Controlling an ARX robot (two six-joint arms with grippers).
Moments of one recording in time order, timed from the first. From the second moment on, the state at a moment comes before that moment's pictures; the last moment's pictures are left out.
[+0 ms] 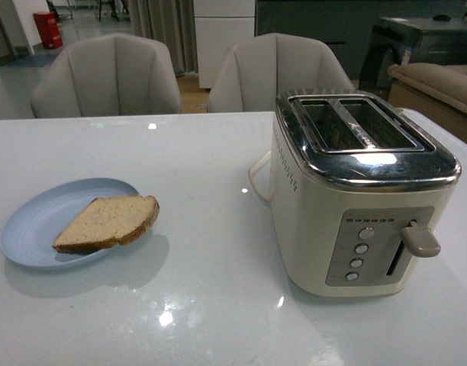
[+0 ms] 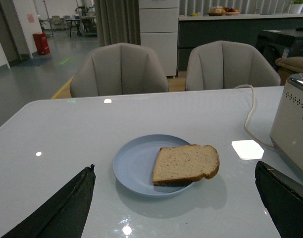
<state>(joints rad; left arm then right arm) 0.00 0.01 0.01 0.00 0.00 0.00 0.00 0.00 0.01 0.00 0.00 0.00</state>
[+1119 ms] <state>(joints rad) 0.06 1.16 0.34 0.77 0.14 -0.08 0.00 0.00 0.01 0.00 0.00 0.00</state>
